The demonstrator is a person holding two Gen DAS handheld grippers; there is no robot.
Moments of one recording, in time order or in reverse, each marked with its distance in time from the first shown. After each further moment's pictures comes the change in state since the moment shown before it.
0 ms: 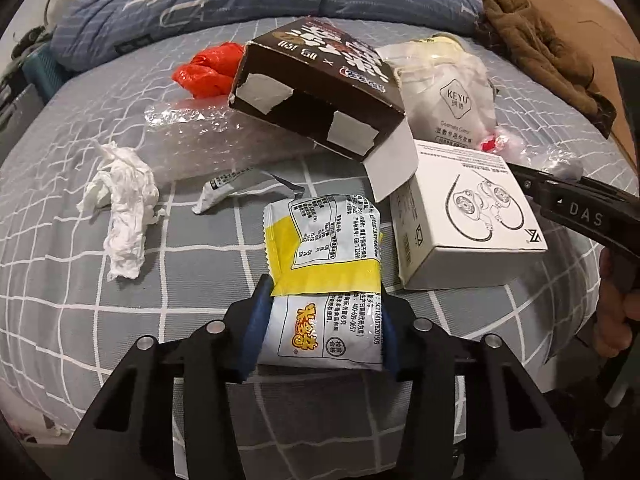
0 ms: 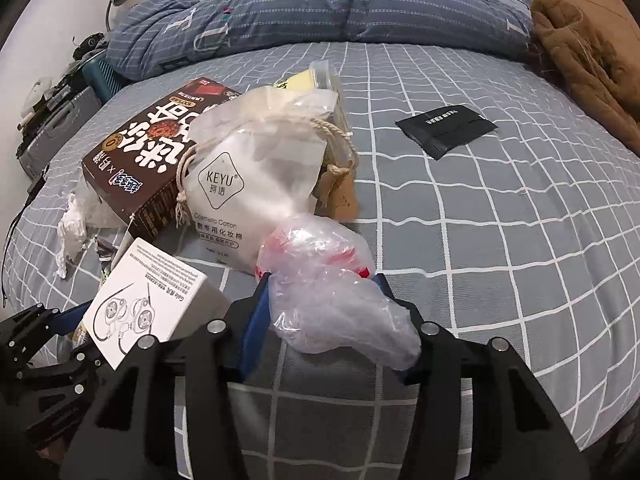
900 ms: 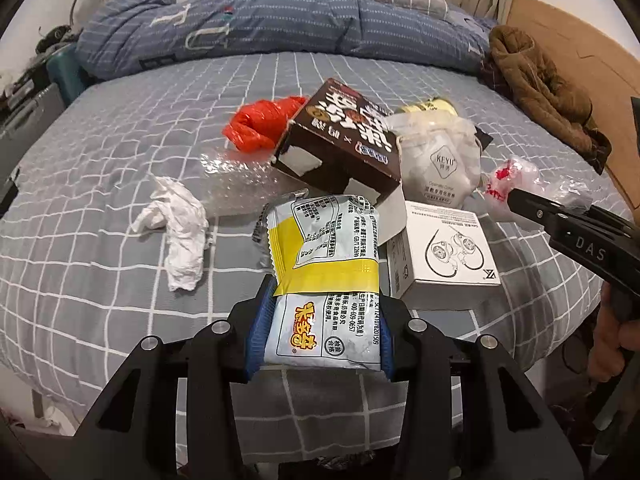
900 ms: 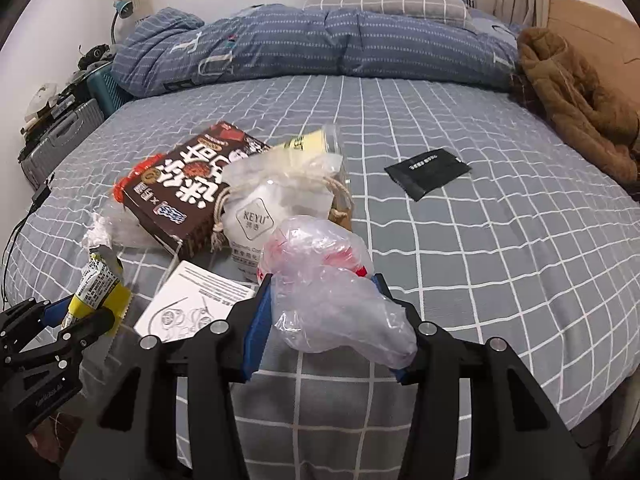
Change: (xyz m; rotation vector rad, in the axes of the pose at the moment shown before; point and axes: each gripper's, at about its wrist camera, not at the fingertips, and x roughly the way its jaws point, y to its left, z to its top) left arm -0.058 0.009 0.009 -0.063 -0.100 0.016; right arm -0.062 0.019 0.007 -0.021 -0.094 -0.058
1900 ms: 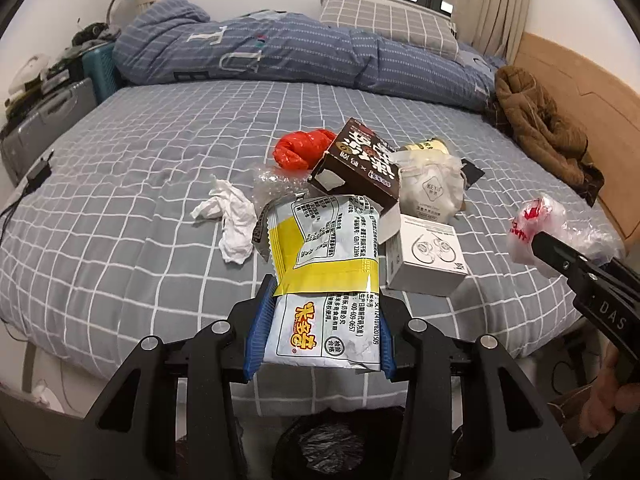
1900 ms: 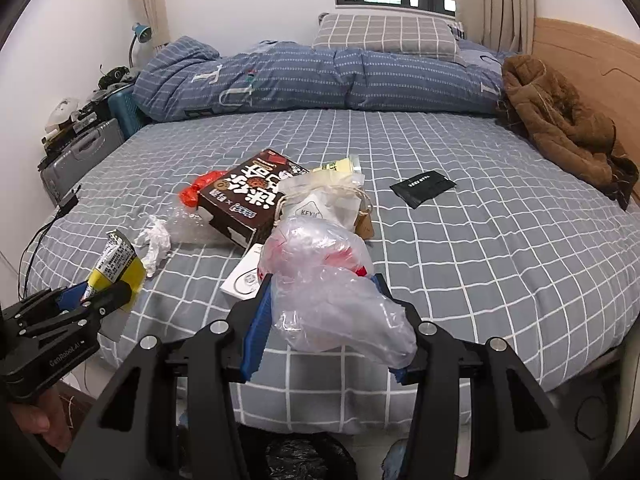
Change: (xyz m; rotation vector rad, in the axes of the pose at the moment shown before) left arm -0.074 0.013 -0.029 -0.083 -0.107 0.014; right arm -0.097 0.033 -0.042 0.006 -0.121 0.010
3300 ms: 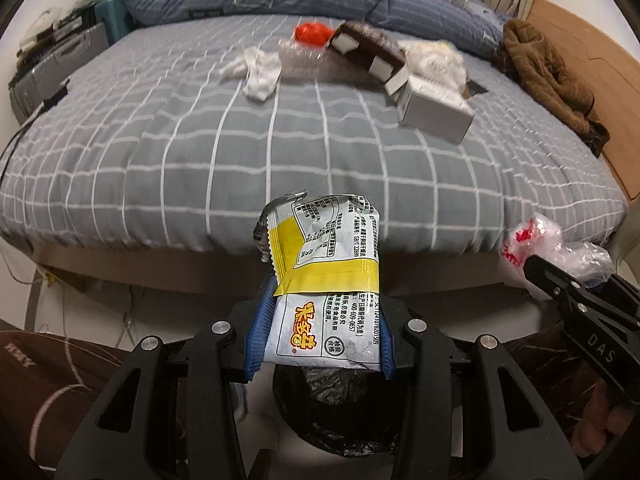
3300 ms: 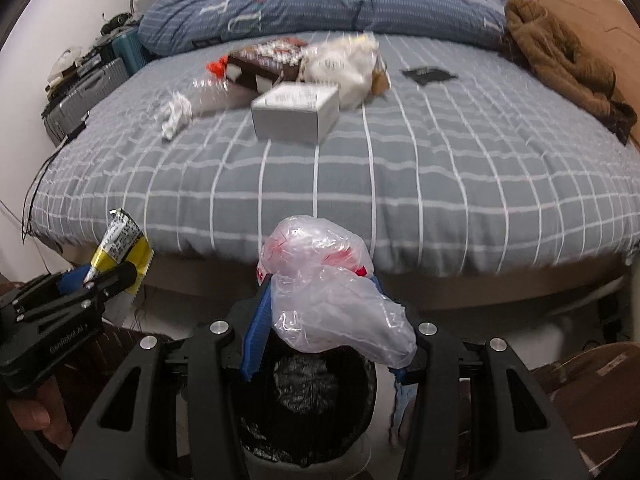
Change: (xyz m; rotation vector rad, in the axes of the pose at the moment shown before) left arm -0.010 0.015 -0.124 -0.027 0.195 0.027; right arm -0.011 0.022 -0.131 -0.007 0.258 -0.002
